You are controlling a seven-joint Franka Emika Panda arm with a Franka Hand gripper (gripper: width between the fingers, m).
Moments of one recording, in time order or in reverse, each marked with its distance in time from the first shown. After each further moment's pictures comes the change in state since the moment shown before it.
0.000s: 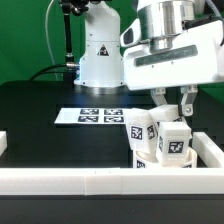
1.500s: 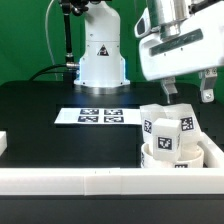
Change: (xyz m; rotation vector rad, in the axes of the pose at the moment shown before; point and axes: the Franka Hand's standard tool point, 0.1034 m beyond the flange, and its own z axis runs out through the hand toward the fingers) arm -0.011 -0.015 -0.016 0.033 -0.039 0.058
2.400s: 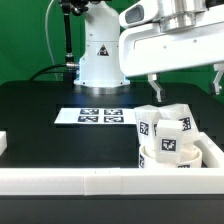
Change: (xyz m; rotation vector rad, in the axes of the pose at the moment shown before) arm 0.004 -0.007 -0.010 -0.019 0.001 -0.747
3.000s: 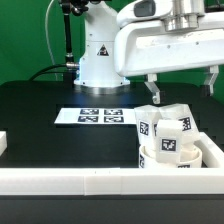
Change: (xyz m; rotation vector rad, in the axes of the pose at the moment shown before) arm -0.002 0.007 0.002 -0.019 -0.062 -0.673
